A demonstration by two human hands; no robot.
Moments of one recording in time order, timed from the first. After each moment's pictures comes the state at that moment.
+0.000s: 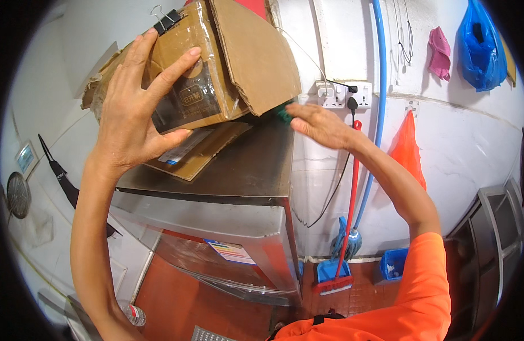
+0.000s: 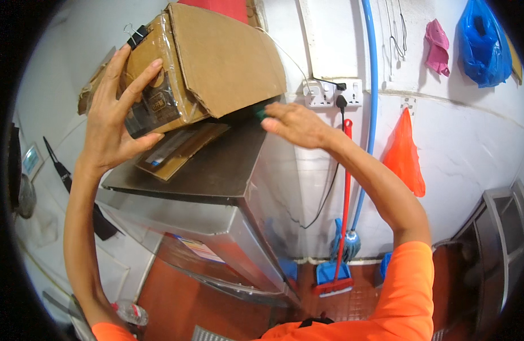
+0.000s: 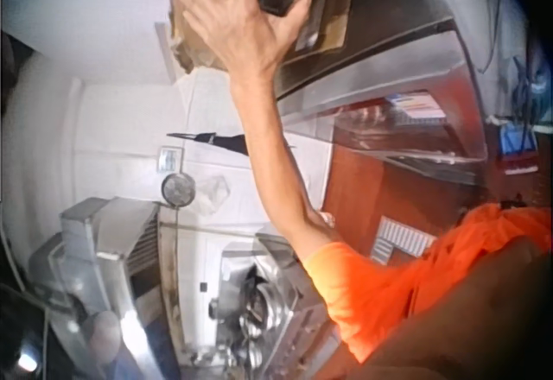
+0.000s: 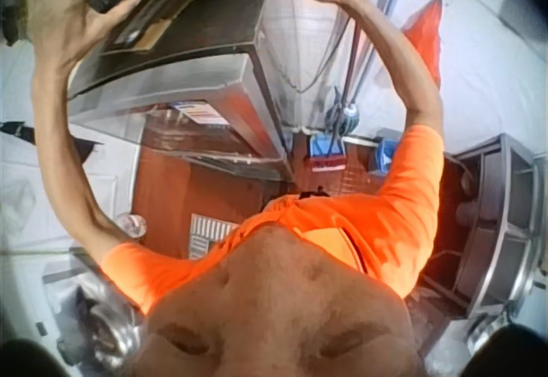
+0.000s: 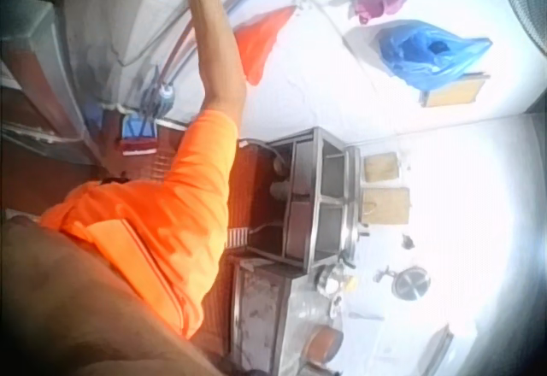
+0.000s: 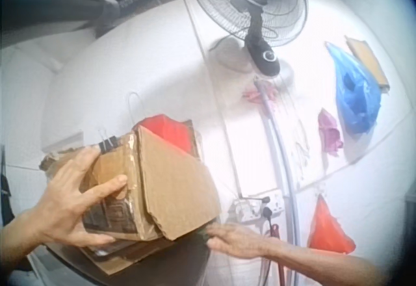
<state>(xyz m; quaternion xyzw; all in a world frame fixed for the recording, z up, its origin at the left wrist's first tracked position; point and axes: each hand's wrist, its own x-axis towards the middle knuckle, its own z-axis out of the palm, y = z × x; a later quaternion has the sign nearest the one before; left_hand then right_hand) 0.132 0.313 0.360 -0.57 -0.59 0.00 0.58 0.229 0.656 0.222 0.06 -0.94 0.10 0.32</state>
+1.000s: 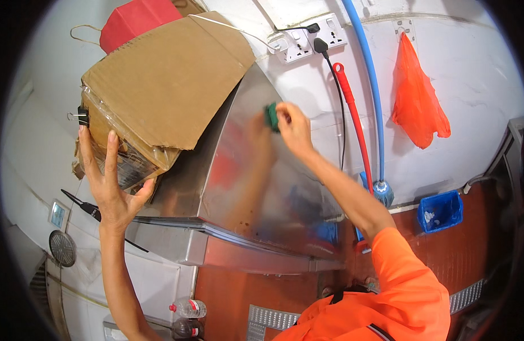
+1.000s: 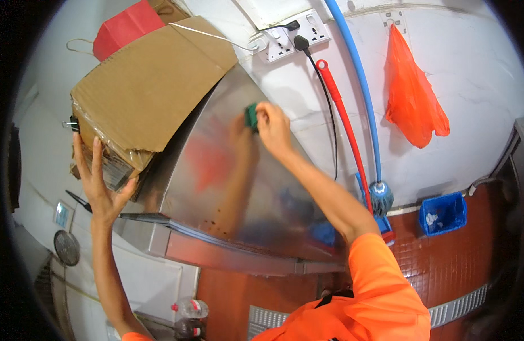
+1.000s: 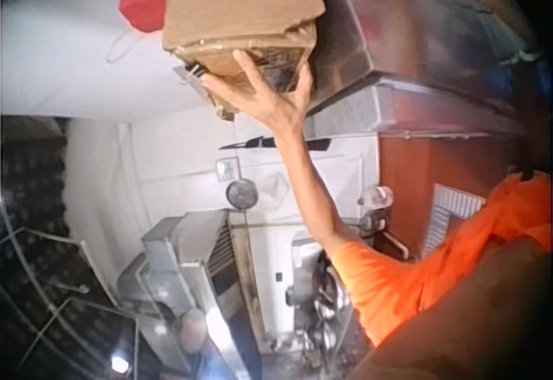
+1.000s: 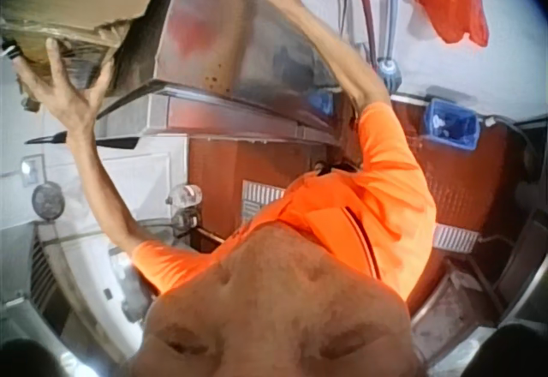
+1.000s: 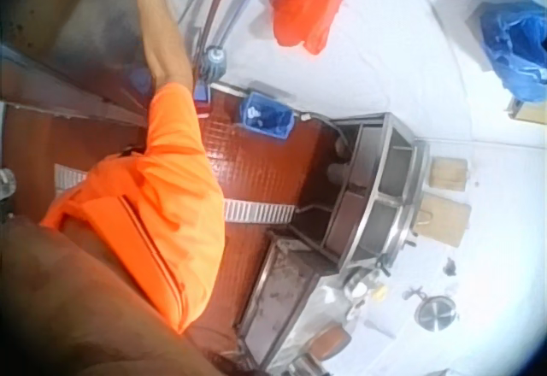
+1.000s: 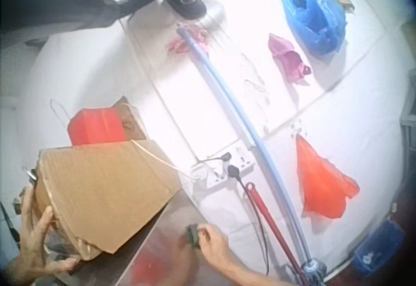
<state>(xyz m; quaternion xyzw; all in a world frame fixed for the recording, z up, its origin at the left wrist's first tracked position) 0.138 0.349 0.312 -0.60 -0.59 0.03 0.54 0.155 0.664 0.060 -0.09 -0.58 0.48 0.65</state>
